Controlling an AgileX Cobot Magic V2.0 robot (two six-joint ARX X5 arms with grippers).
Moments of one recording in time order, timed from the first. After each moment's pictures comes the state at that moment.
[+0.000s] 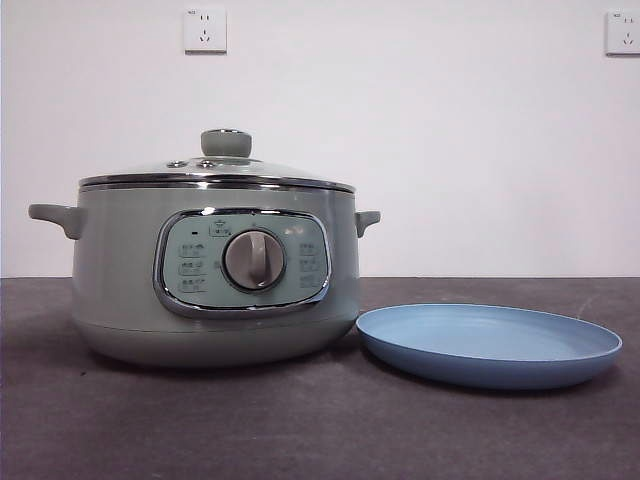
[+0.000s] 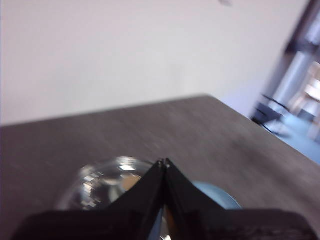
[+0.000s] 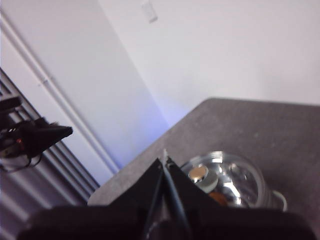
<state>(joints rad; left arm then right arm) -0.08 0.84 1.28 -0.67 0.58 -0.09 -0.06 1.04 1.39 -0.51 -1.06 0.24</state>
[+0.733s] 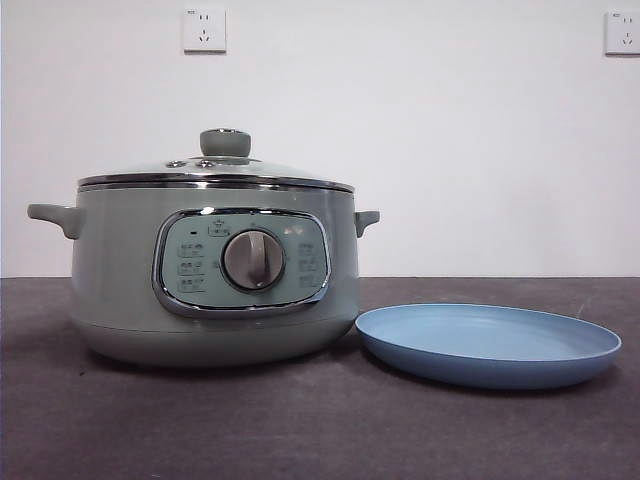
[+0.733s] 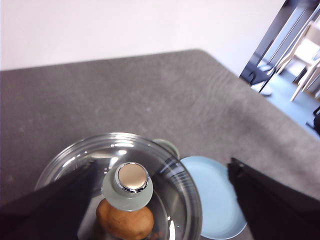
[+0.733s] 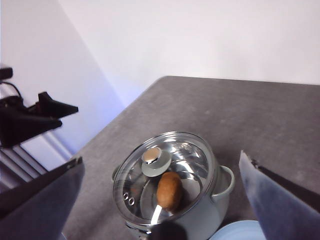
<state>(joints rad) -0.20 1.14 1.34 -0.62 0.50 -0.08 0.00 1.10 1.46 -0.70 -0.82 0.08</state>
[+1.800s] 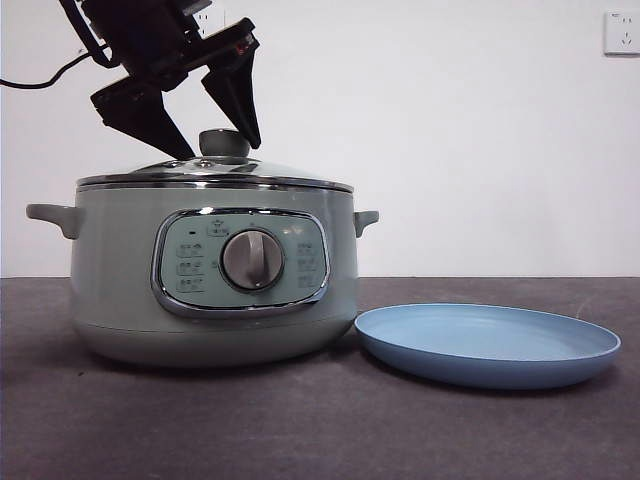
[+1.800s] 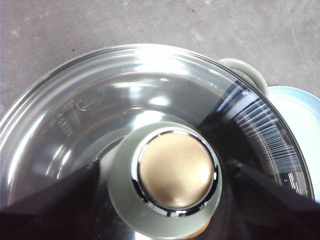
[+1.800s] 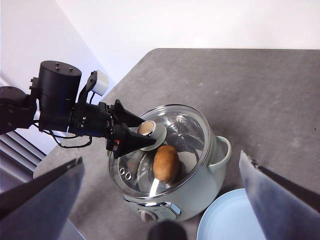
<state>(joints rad) -0.42 1.57 1.34 -0.56 0.13 -0.07 0.05 1.10 1.46 -0.83 -0.75 0.04</state>
